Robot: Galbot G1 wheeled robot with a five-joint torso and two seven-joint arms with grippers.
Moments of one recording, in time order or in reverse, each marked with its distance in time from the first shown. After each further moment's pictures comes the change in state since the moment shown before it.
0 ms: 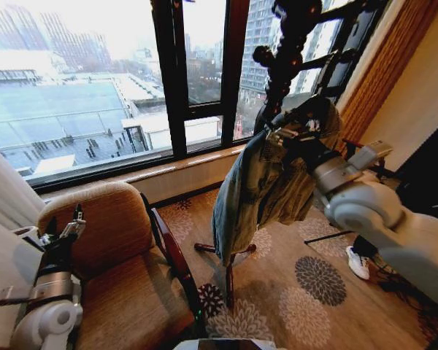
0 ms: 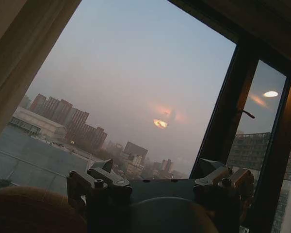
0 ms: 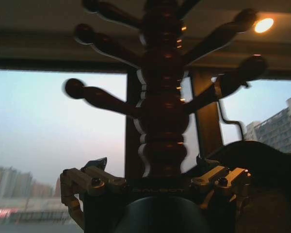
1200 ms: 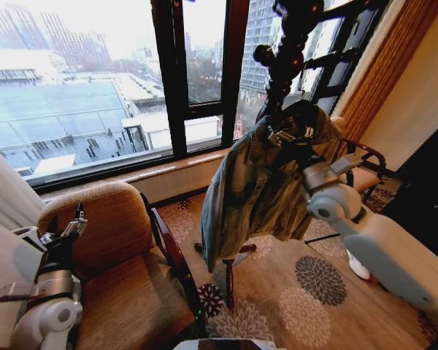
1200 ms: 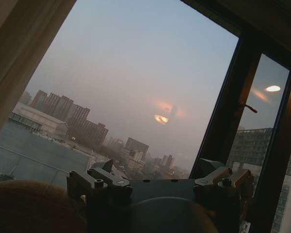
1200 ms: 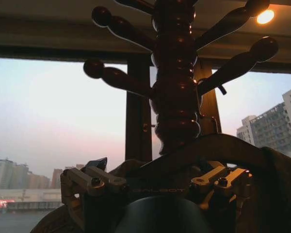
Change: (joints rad) left arm -0.026 0.011 0.016 0.032 0.013 0.013 -0.007; right arm -0.112 0.030 0.024 0.119 -0.092 -0.049 0.096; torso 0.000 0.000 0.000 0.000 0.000
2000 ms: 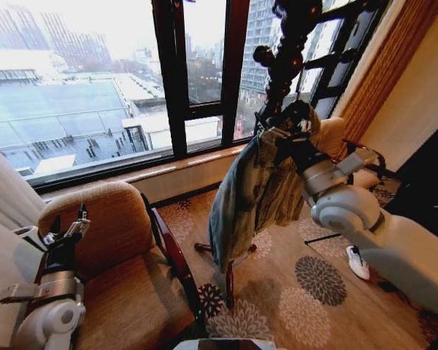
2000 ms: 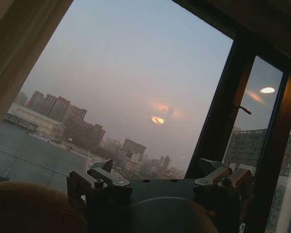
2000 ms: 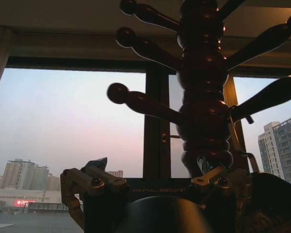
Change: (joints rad) left arm 0.023 -0.020 0.012 -0.038 0.014 -0.006 0.002; right arm 0.211 -0.033 -0.123 -0.031 0.079 0.004 -0.050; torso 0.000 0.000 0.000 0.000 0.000
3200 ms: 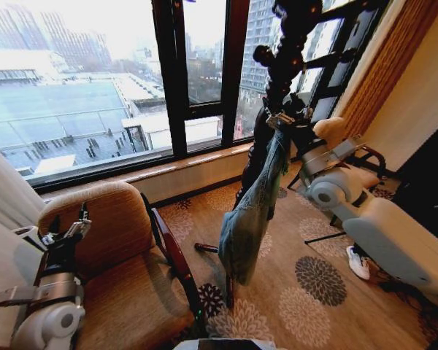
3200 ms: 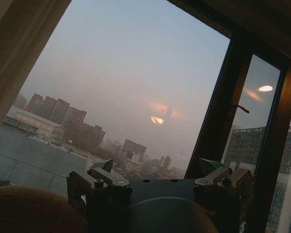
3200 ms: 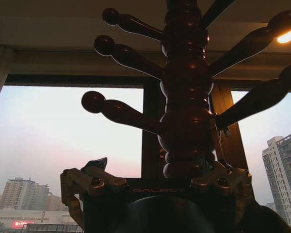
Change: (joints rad) left arm 0.013 -0.013 -0.001 -0.024 0.023 0.003 -0.002; right arm 0.045 0.065 0.004 -0.117 -0.015 0.064 -0.093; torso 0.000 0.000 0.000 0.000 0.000
